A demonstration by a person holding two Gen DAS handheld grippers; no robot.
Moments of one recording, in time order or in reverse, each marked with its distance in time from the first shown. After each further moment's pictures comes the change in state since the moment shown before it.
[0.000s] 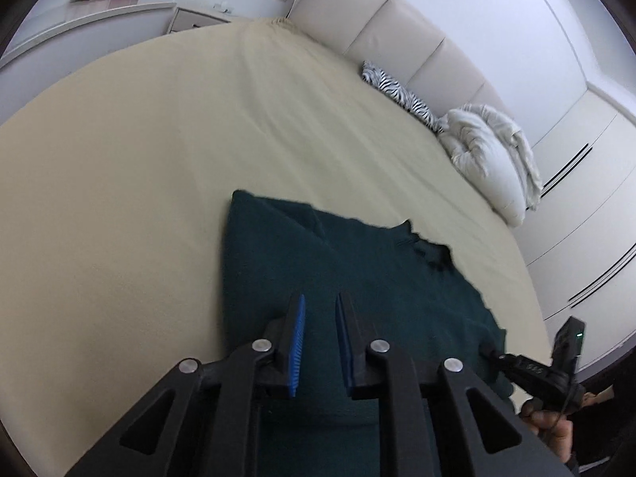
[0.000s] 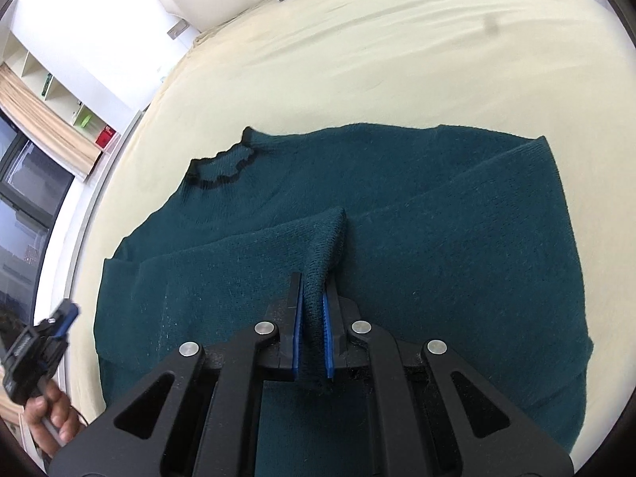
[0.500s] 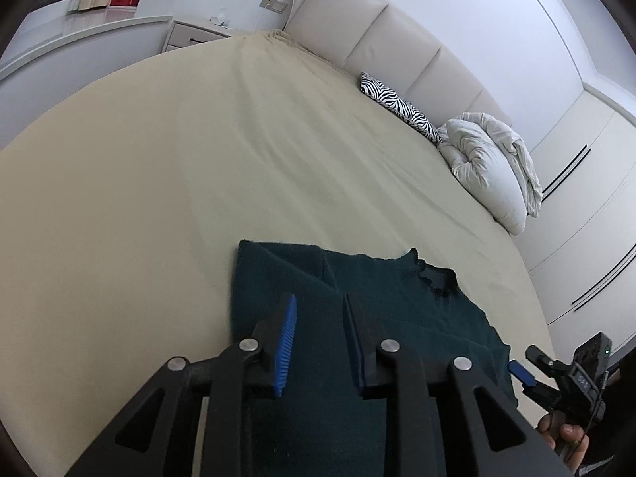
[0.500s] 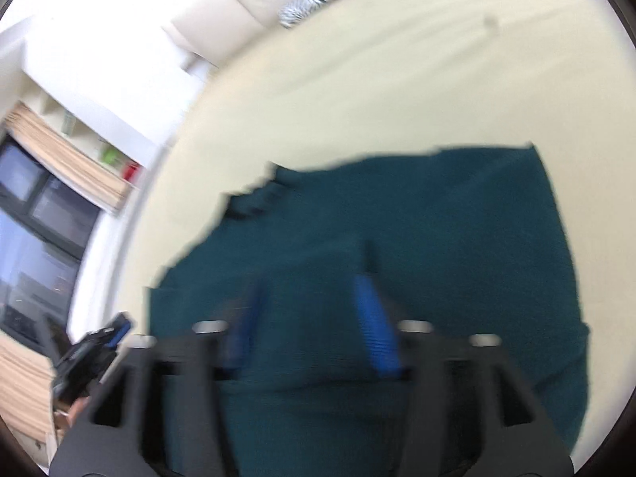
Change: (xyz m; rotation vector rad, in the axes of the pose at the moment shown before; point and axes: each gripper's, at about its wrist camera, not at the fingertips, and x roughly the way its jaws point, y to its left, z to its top) left arm -0.005 0.001 0.034 0.026 -0.053 -0.016; right arm -0.032 0.015 0.002 0.053 -0.122 0.207
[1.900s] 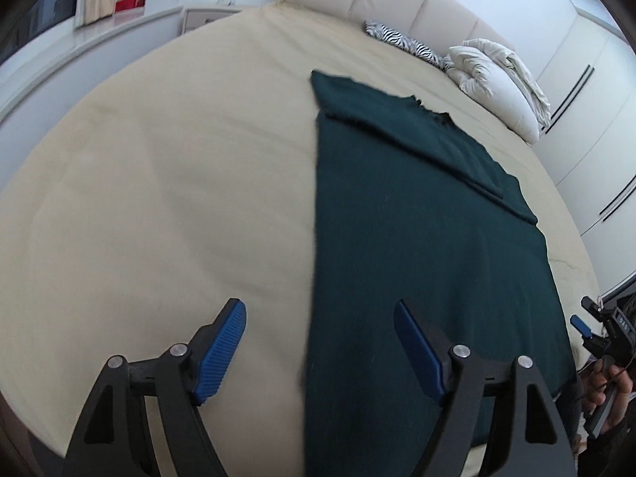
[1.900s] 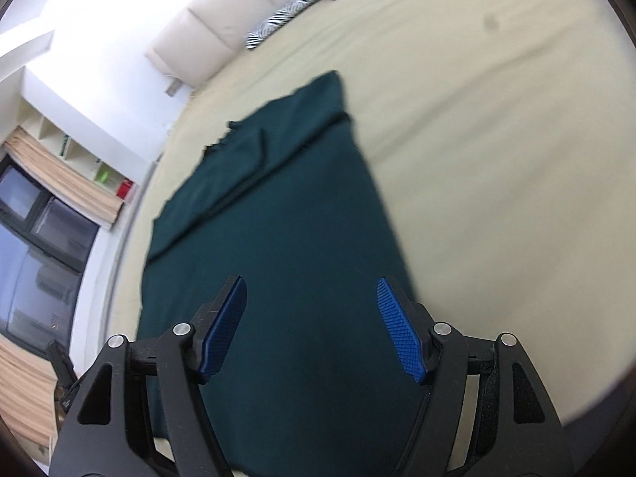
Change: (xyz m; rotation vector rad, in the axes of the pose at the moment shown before) left arm -0.179 0.028 -0.216 0.108 0.152 0.152; right arm -0.220 -0.086 -0.208 0.125 -0.065 -0.167
